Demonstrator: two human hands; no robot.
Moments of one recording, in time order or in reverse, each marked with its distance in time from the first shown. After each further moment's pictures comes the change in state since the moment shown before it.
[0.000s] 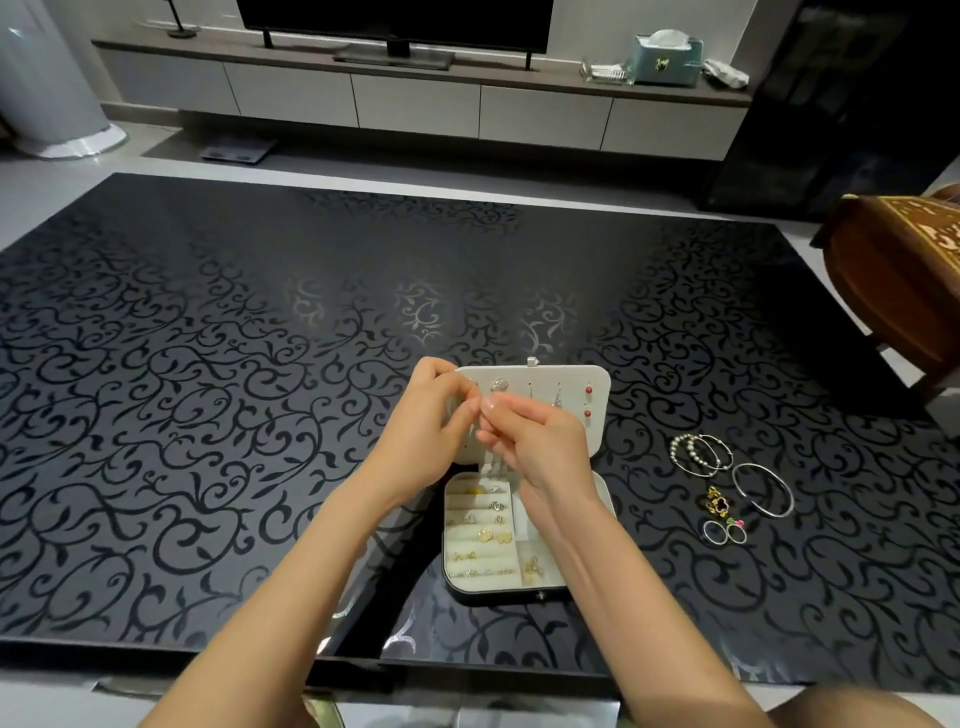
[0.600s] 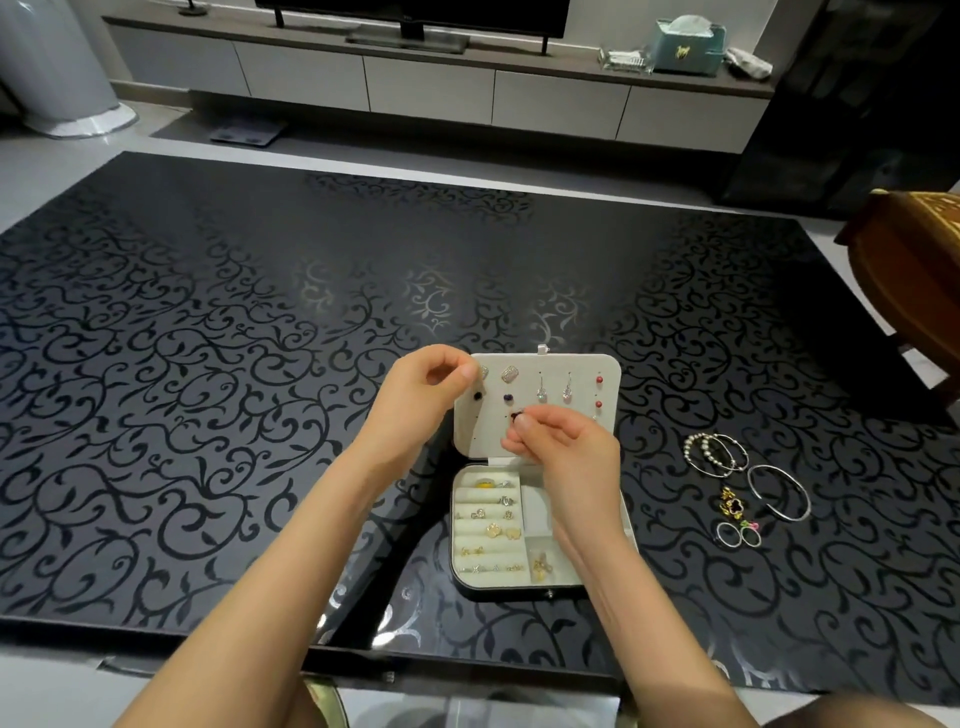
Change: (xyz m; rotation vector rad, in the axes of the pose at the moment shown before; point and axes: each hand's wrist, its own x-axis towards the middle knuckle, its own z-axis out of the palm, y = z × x) left_hand 0.011 -0.007 -0.008 -0.436 0.074 -0.235; right_hand -0.001 0.018 -0.023 -0.121 0.053 -0.200
